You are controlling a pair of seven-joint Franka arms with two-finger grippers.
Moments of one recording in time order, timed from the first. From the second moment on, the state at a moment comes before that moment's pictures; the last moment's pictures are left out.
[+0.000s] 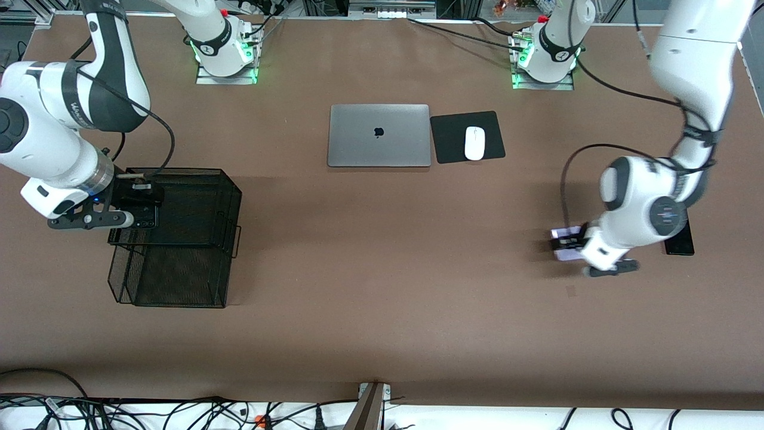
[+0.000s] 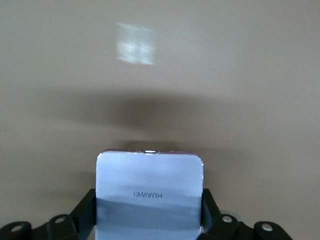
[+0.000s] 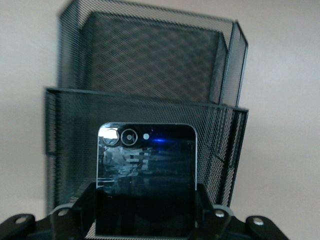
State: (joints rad) left arm 0.04 0.57 -0.16 -1.85 0.03 2.30 -0.31; right arm 0.41 0.16 -0.40 -1.94 -0.05 2.07 -0.06
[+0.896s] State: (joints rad) left arm -0.59 0.89 -0.16 -1.26 0.03 2.10 -0.97; right arm 0.41 0.14 -0.49 -2.20 0.00 2.34 -0.09
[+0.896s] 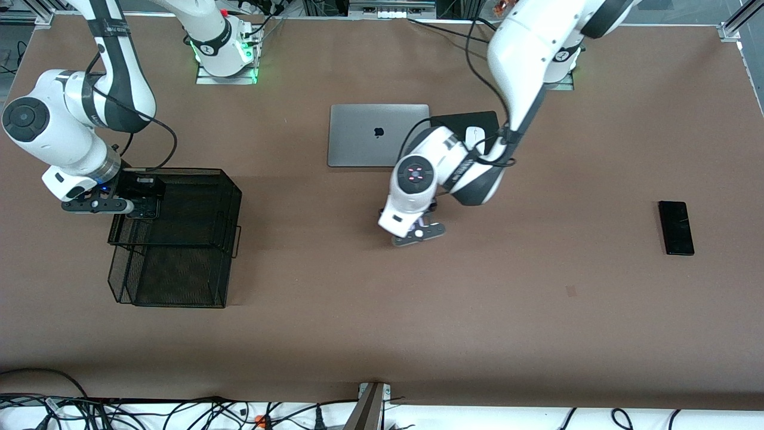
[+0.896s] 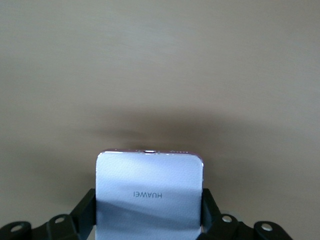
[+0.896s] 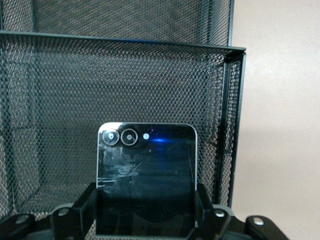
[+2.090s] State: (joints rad) left arm -0.81 1.13 0.06 -1.00 0.03 2.37 -1.07; right arm 0.41 0.19 -0.49 -1.87 0.09 2.00 -0.09
